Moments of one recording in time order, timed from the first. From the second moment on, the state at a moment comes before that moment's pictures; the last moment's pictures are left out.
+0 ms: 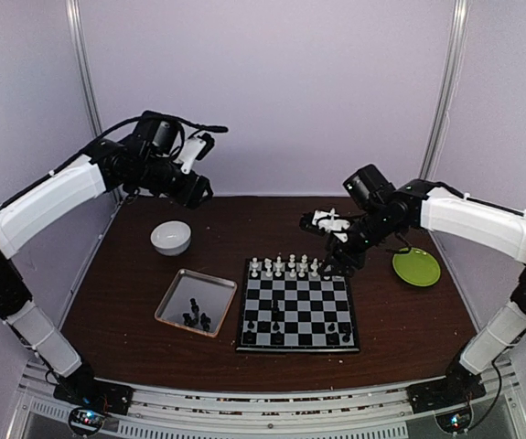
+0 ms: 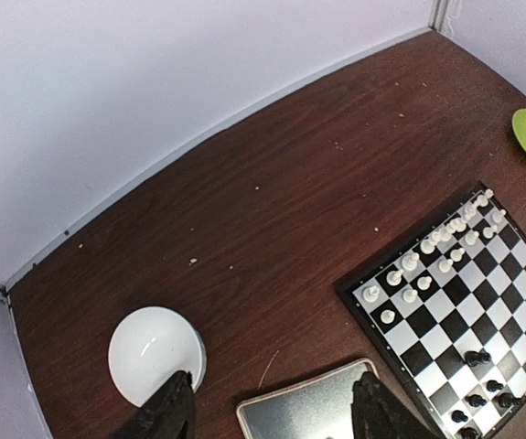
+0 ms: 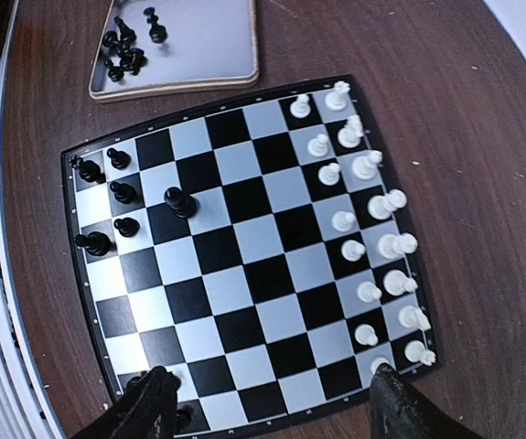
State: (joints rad) left arm -0.65 1.62 1.68 -0.76 -0.07 0.08; right arm 0.63 1.52 1.29 -0.75 -0.30 -0.53
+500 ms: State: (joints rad) left arm -0.62 1.50 1.49 -0.59 -0.11 0.06; right arm 0.83 2.01 1.66 -0.89 -0.27 -0.51
